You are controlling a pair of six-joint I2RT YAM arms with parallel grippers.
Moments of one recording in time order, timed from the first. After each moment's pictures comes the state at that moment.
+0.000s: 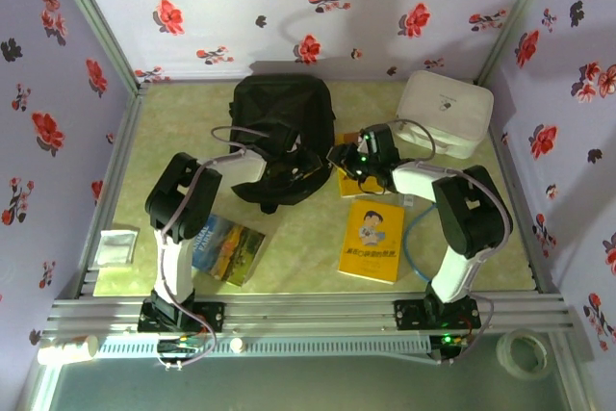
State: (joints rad) left arm -0.63 2.02 1.28 -0.10 0.30 -1.02; right arm 0.40 1.77 0.93 0.16 -0.44 0.97
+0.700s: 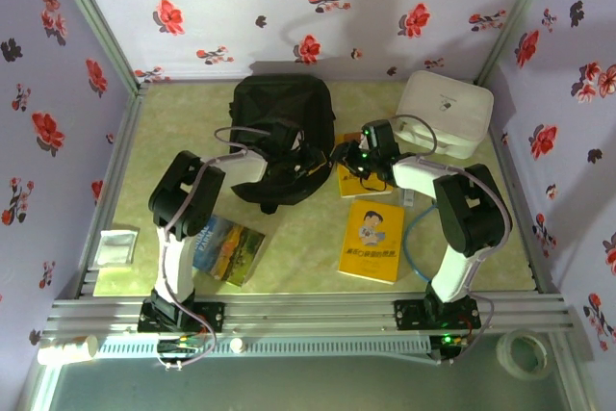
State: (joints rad) left arm -0.62 2.05 1.28 0.01 0.37 -1.06; right arm 0.39 1.78 0.98 0.06 -0.40 0.92
